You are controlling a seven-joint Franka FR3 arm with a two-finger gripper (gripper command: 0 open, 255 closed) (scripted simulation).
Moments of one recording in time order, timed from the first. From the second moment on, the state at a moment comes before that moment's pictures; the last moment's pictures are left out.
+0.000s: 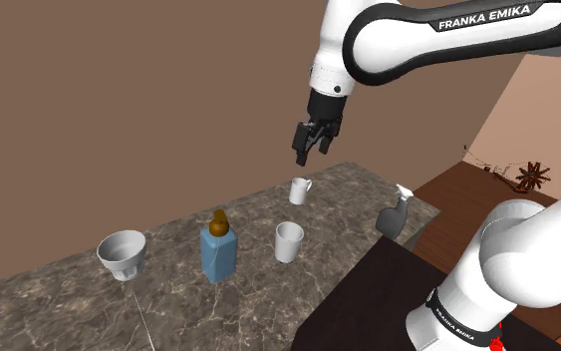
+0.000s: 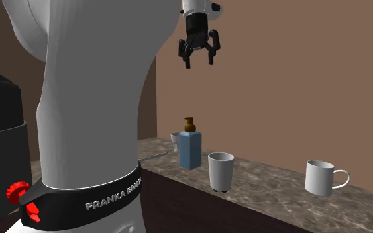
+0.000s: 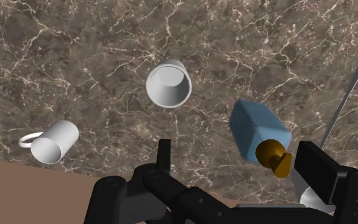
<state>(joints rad) 0.04 -0.47 0.20 -2.35 0.04 1.94 0.16</state>
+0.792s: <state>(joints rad) 0.06 -0.04 0.30 -2.19 -0.02 2.18 0.31</state>
